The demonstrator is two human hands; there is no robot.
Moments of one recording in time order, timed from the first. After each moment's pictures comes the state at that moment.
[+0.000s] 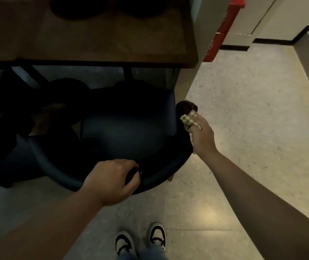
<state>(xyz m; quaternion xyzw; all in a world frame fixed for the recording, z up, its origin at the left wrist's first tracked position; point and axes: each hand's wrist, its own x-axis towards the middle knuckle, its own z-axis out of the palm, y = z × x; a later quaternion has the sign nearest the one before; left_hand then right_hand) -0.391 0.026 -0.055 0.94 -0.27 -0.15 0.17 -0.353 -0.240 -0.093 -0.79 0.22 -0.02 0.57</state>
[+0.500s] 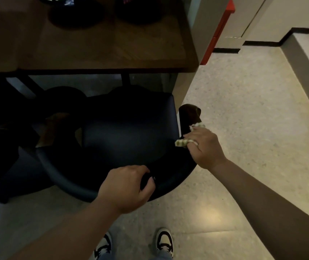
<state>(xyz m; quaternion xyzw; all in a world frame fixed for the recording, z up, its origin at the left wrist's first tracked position) -0.388 0.030 -0.060 0.93 -0.27 -0.15 0.18 -0.370 -0.230 -0.093 -0.96 -0.04 -0.09 0.26</state>
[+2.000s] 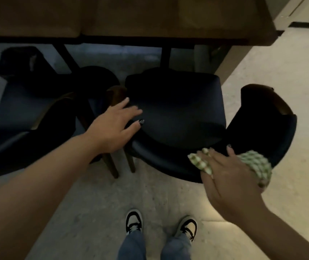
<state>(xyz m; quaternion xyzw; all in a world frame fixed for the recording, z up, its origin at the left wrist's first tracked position) -0.276 0.225 -0.076 0.94 -0.24 -0.21 0.15 -0.442 -0.020 -0.057 -0.99 -0.01 0.07 0.09</state>
